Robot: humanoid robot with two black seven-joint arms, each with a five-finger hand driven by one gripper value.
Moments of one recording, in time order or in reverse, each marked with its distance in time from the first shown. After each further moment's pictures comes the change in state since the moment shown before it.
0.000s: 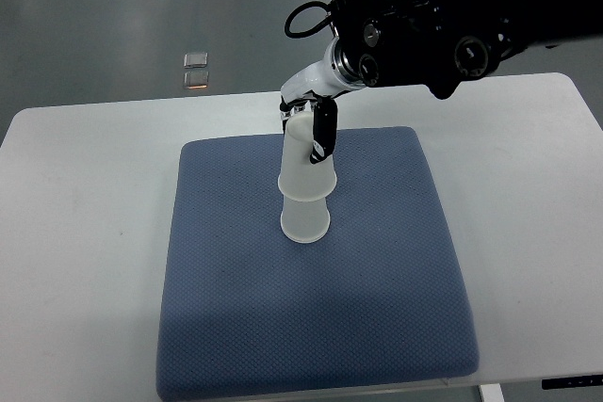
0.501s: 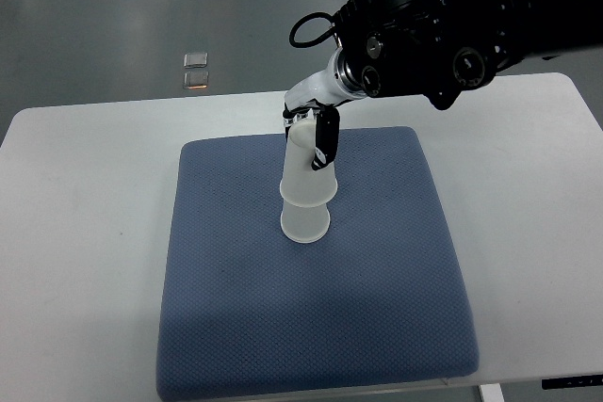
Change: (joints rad) left arm 0.000 0.000 0.000 0.002 0.000 0.000 0.000; right arm -0.042 0.000 -0.001 0.001 0.000 -0.033 0.000
